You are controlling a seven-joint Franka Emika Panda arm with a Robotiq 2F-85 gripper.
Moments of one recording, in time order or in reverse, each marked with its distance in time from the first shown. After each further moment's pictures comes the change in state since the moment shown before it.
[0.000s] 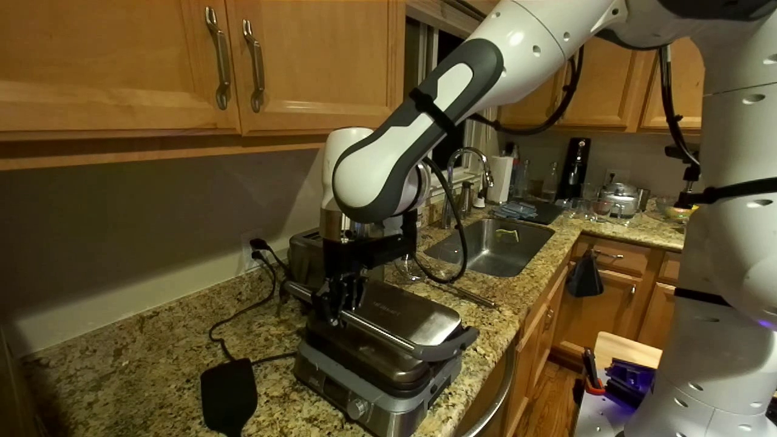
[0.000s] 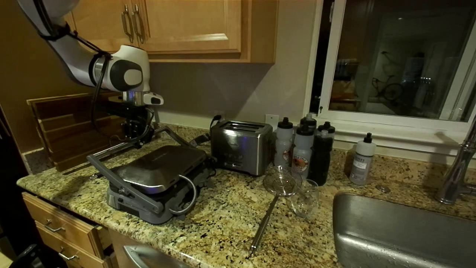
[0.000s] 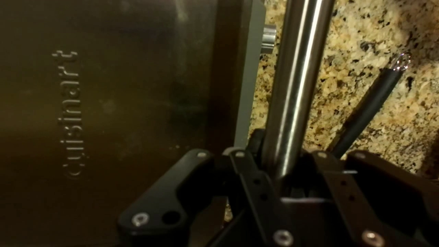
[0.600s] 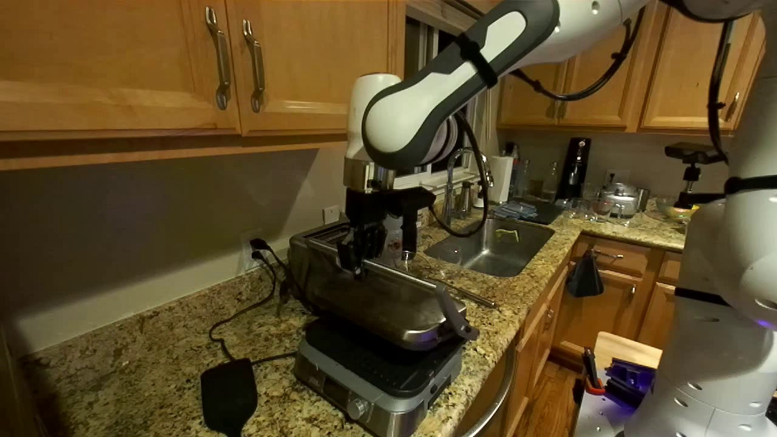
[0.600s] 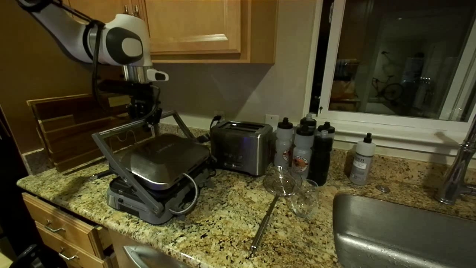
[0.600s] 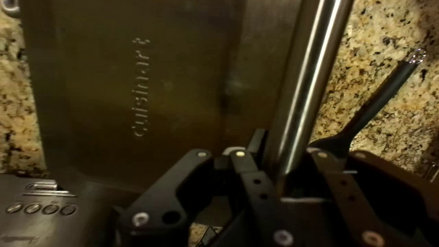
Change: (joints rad) arm -0.018 -0.215 -0.070 -0.052 -0.081 -0.109 -0.047
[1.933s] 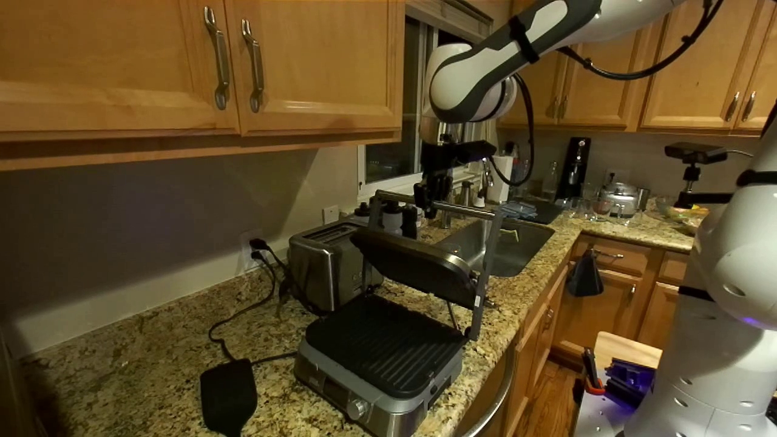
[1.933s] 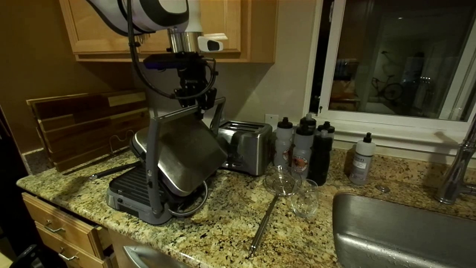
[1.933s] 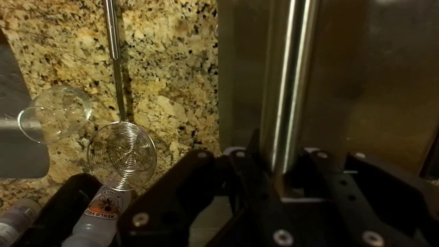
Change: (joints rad) arm -0.183 -0.175 -0.227 -0.023 -0.142 -0.118 -0.164
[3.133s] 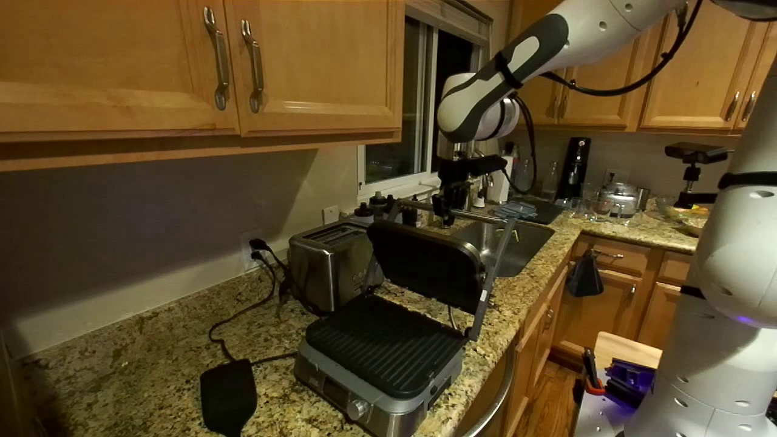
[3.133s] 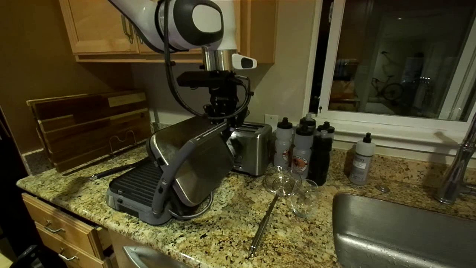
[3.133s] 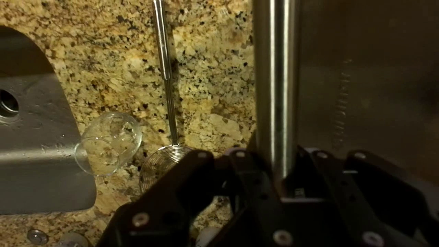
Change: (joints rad) arm -0.079 0.140 -0.098 0.053 0.000 0.048 -0.084
